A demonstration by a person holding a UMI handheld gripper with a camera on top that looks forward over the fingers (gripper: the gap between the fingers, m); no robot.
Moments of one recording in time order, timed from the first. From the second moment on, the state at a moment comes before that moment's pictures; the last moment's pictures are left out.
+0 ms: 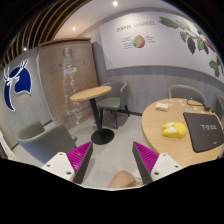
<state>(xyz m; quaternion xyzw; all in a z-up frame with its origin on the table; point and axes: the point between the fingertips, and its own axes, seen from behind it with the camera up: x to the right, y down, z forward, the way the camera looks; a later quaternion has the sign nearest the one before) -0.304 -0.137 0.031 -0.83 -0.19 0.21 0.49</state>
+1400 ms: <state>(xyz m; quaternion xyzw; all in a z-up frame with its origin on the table) -0.110 0.095 0.062 -0.83 -0.16 0.05 0.53</state>
